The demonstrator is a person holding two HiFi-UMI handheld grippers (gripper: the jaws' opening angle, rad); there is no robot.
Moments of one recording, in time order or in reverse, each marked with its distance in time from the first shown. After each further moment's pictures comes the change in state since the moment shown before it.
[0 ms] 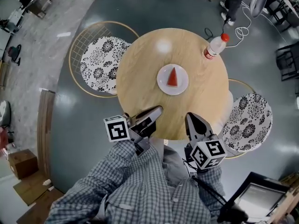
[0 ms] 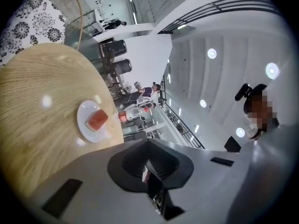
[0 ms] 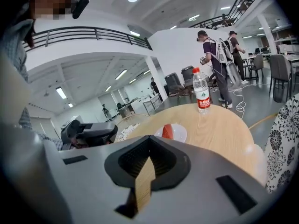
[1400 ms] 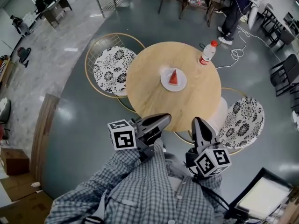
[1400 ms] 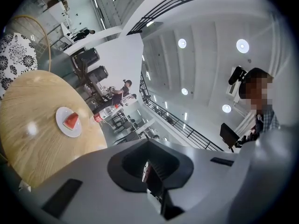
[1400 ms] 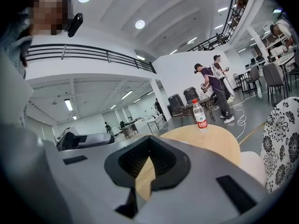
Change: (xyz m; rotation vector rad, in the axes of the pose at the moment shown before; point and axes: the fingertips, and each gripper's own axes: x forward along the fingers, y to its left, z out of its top) left arm -0.044 -0.127 -0.075 0.273 -0.020 -0.125; right arm -0.124 0.056 0.019 -0.014 -0.290 0.050
